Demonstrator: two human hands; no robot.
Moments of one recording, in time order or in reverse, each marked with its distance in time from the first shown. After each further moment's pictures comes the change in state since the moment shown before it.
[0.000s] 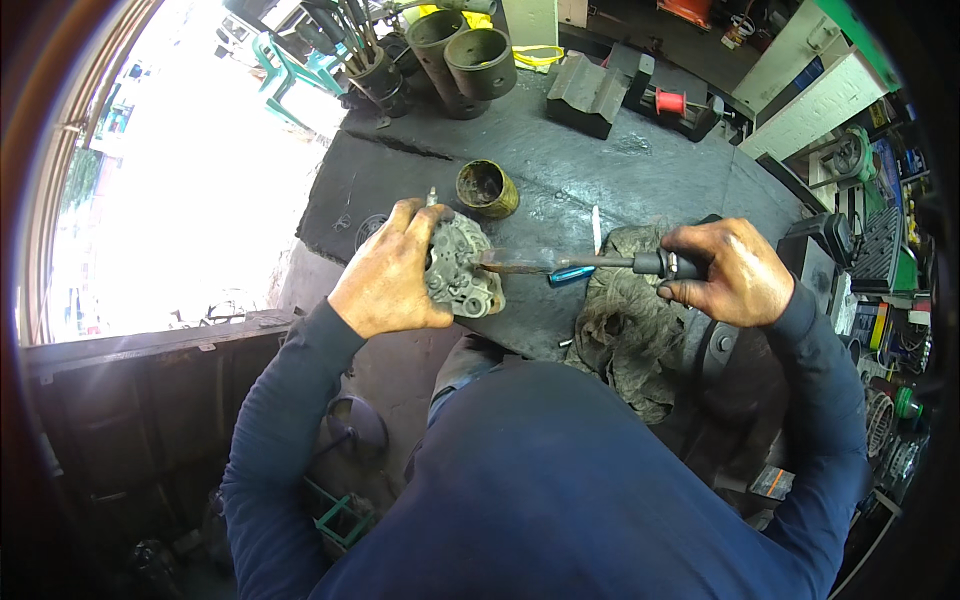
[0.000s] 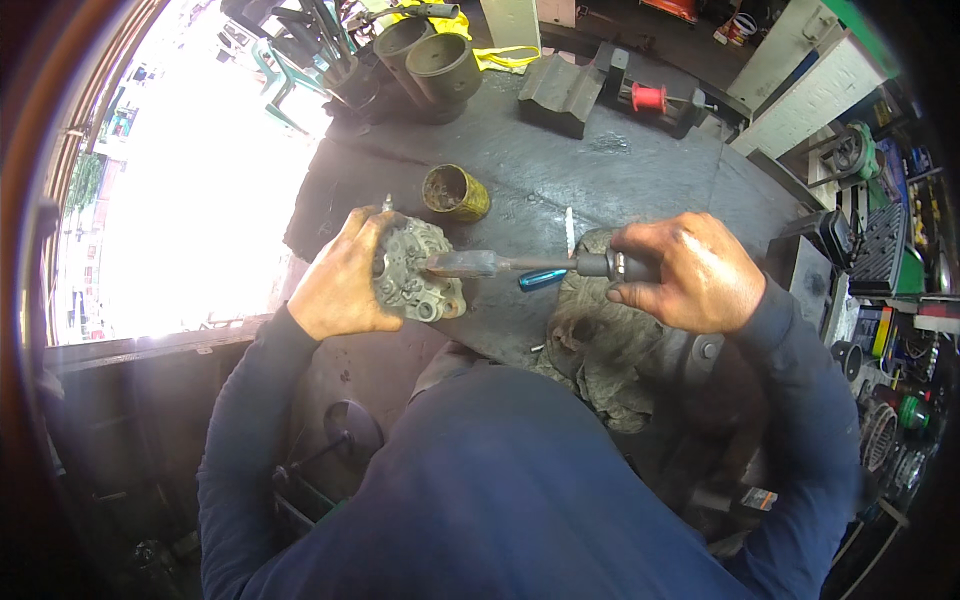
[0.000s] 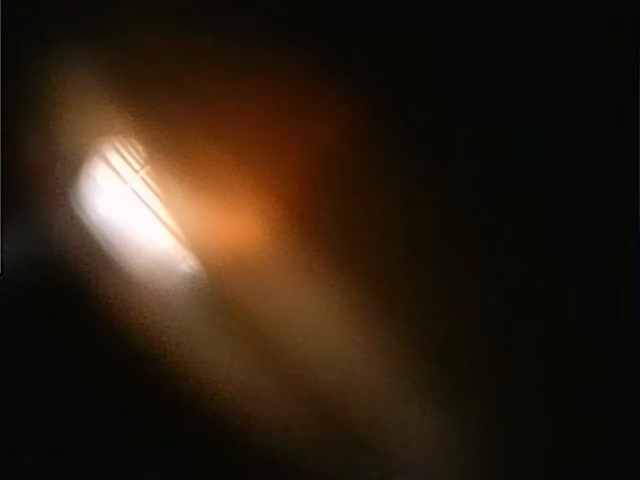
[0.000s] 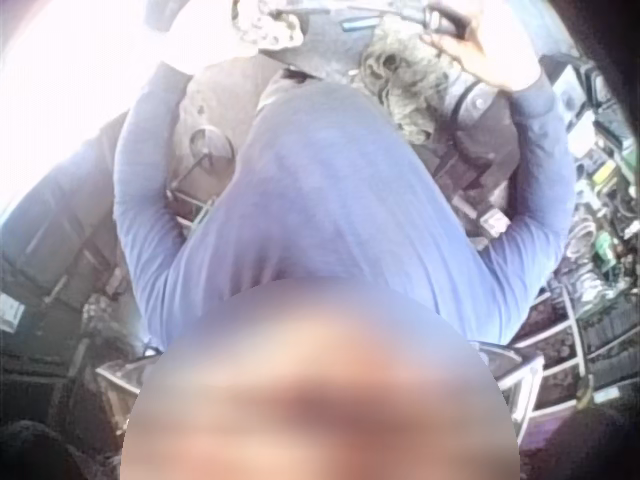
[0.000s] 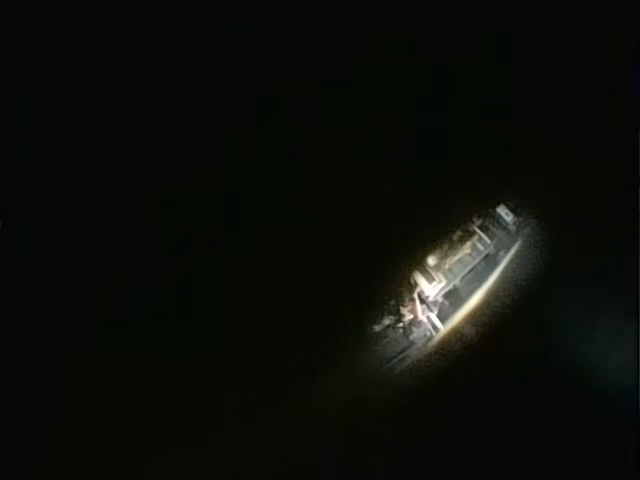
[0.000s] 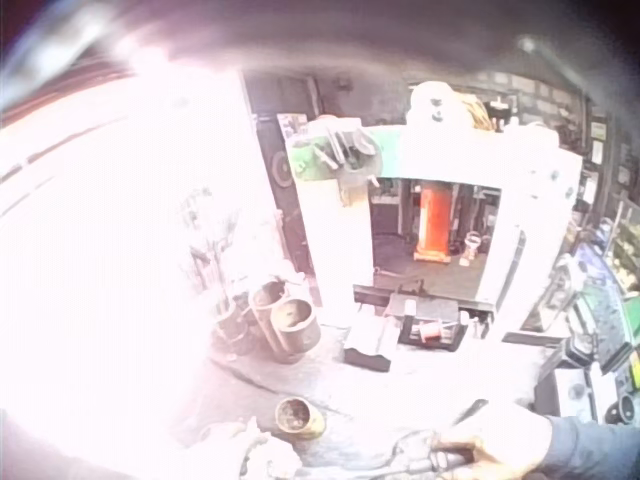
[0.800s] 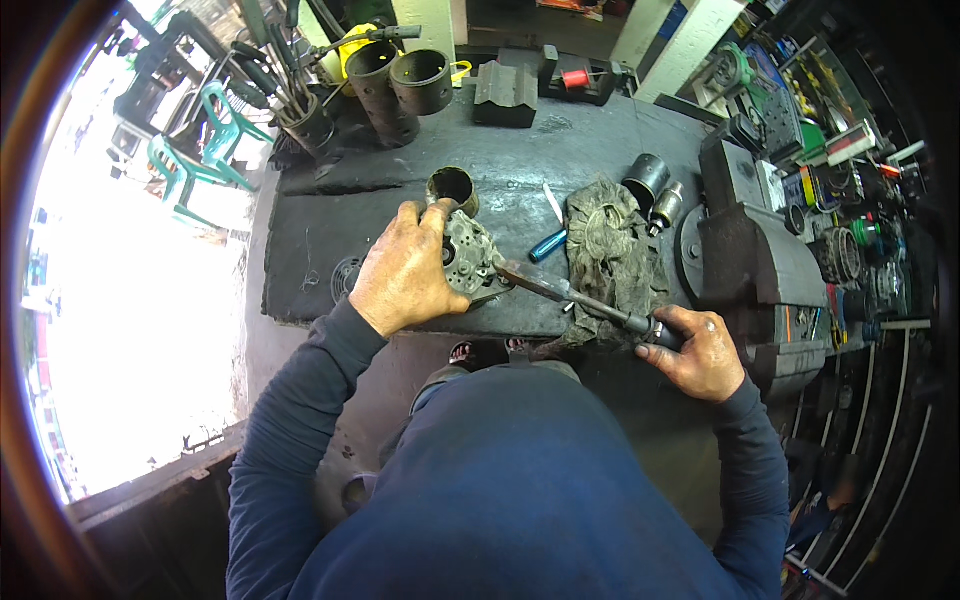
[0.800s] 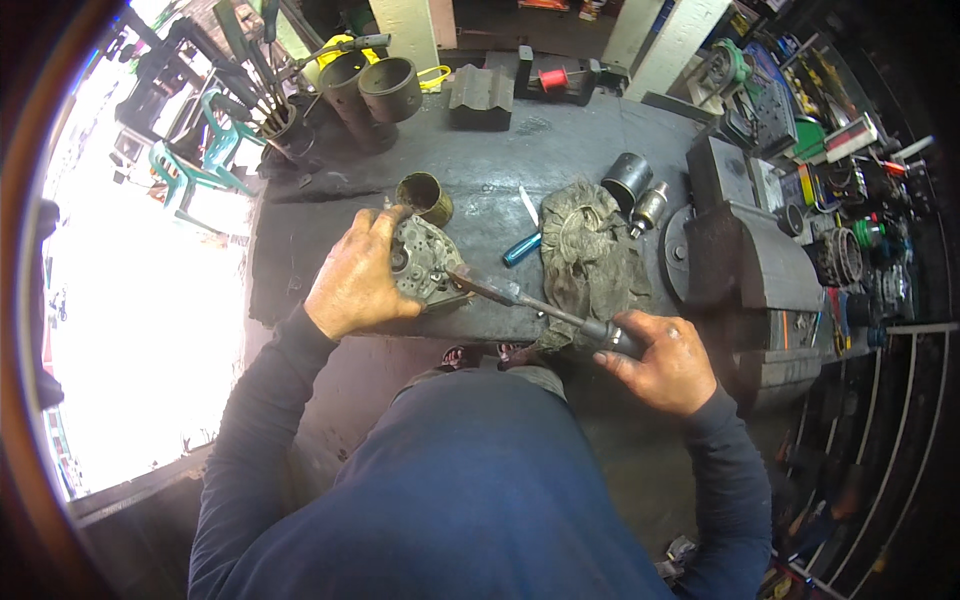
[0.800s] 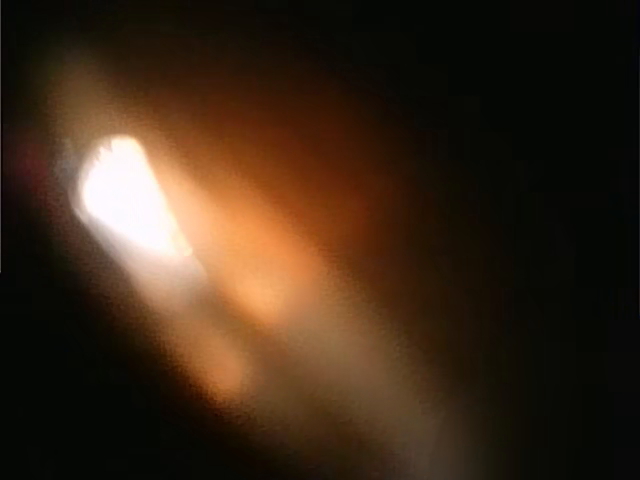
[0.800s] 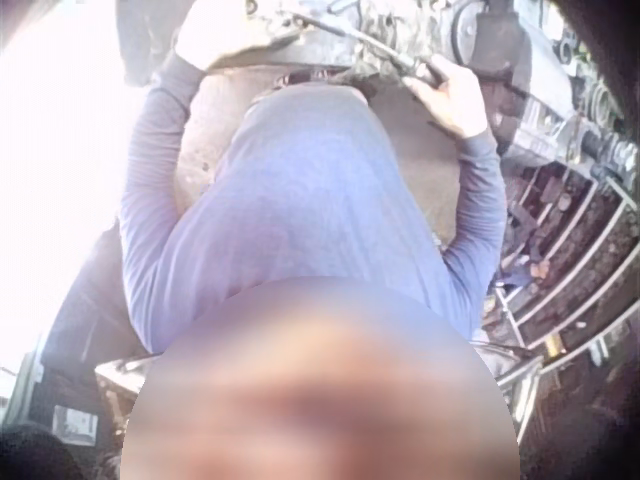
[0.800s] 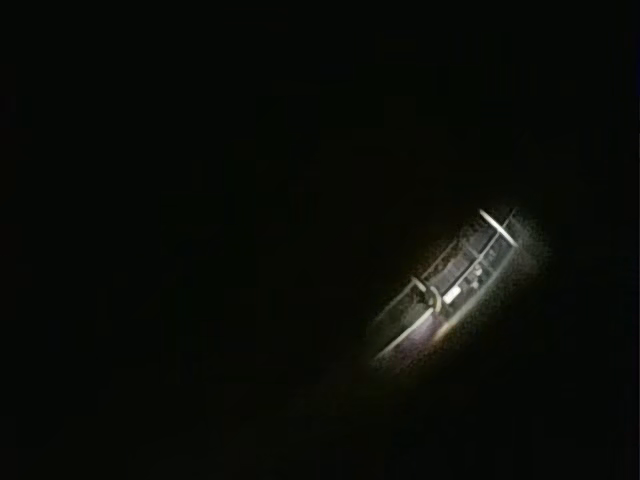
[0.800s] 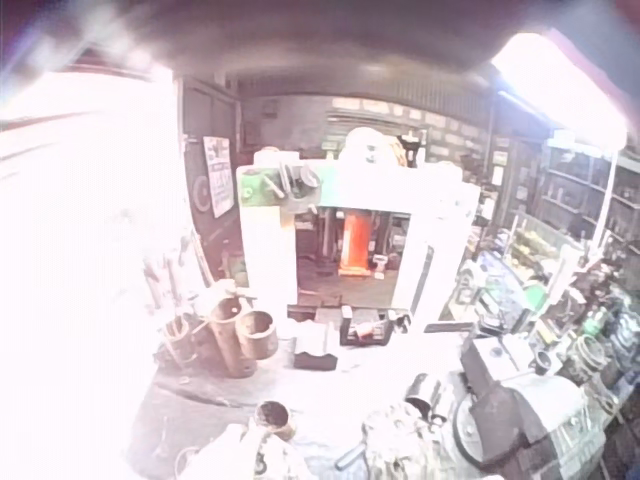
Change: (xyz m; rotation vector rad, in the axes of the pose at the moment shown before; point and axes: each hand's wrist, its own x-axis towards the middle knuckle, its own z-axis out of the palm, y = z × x) left_hand 0.005 -0.048 0.003 -0.016 0.017 0.274; right_hand -0.086 -0.194 0.148 0.087 0.453 0.634
